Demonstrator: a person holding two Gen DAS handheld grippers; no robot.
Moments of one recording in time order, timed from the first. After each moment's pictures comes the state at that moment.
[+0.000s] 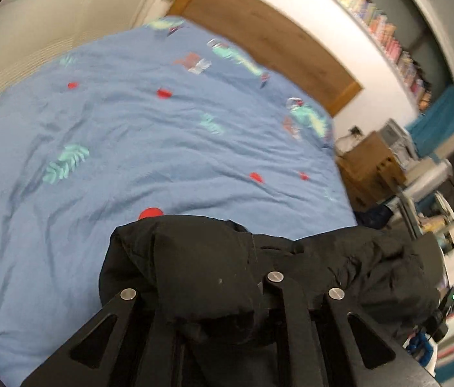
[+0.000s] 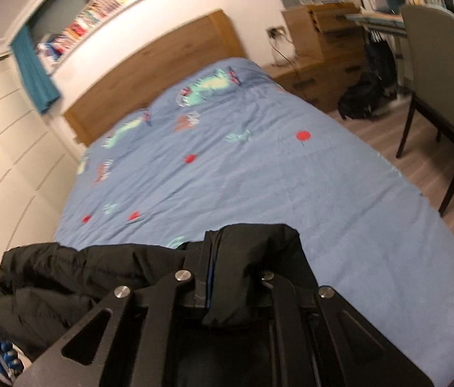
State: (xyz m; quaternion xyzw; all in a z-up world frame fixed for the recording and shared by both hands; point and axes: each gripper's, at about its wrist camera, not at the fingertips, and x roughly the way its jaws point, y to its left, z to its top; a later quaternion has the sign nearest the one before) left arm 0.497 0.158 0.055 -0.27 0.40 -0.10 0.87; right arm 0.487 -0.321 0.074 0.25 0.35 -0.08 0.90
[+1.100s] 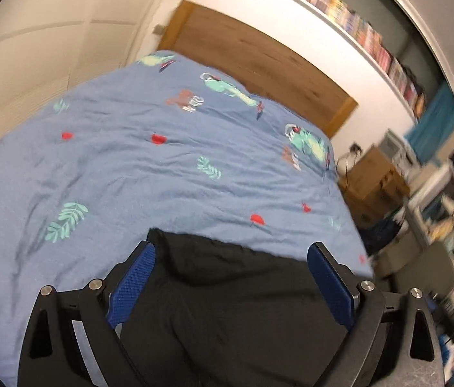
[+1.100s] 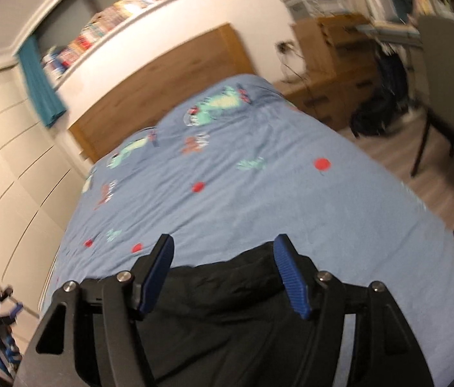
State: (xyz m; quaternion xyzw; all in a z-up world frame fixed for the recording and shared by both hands) left arm 0.503 0.148 0.110 -0.21 0.34 -0.09 0.91; right arm 0.503 -0.304 0.117 0.21 0.29 -0.03 0.93
